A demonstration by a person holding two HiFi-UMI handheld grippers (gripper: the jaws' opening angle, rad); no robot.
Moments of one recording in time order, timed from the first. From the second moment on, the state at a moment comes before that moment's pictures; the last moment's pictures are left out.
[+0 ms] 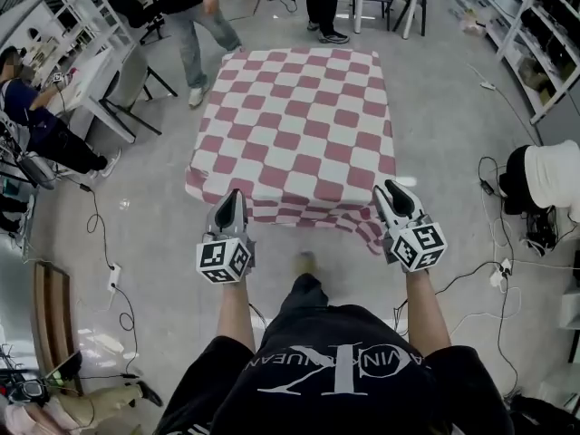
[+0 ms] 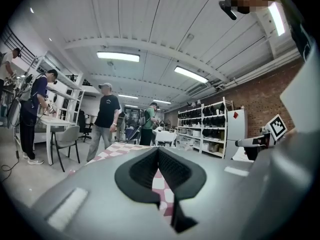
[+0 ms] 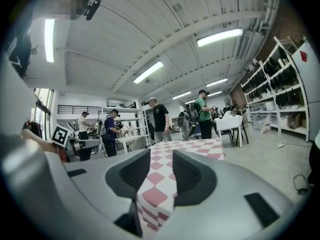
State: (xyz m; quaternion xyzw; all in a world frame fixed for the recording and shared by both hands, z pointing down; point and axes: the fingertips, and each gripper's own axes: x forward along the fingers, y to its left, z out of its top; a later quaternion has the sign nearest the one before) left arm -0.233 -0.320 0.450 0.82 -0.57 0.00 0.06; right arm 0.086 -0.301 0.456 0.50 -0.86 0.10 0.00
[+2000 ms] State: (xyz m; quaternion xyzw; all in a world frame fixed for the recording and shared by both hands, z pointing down) left arm -0.299 -0.640 0.601 0.81 -0.52 0.13 0.24; right arm 0.107 -0.604 0.610 0.59 -0.74 0.28 0.17
